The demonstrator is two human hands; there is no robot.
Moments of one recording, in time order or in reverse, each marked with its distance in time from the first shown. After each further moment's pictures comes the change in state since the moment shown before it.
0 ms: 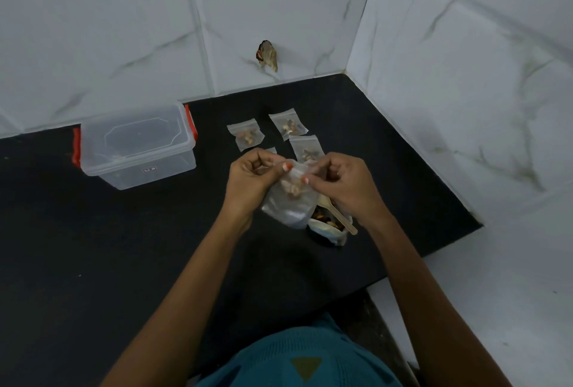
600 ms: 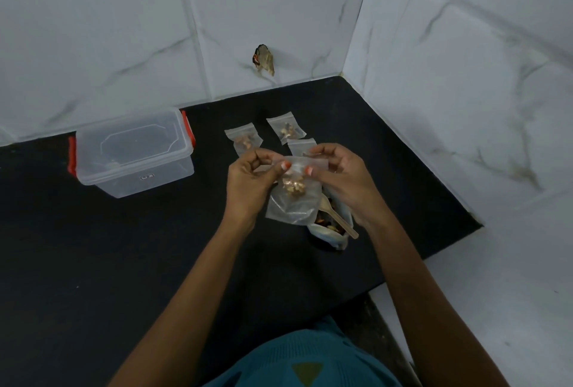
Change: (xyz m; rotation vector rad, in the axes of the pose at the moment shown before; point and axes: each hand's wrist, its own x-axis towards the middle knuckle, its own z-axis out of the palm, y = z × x) left_hand 0.005 0.004 0.002 0.023 0.071 0.057; right_hand 0.008 -0.011 0.001 0.293 0.023 0.183
